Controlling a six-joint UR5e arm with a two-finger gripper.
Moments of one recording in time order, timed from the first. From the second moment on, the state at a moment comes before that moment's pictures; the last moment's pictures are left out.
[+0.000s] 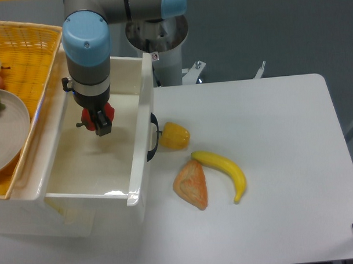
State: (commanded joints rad) arm 2.13 -1.72 -1.56 -1.51 1.37 1.22
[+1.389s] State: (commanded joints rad) arm 2.13 -1.72 -1.56 -1.51 1.37 1.21
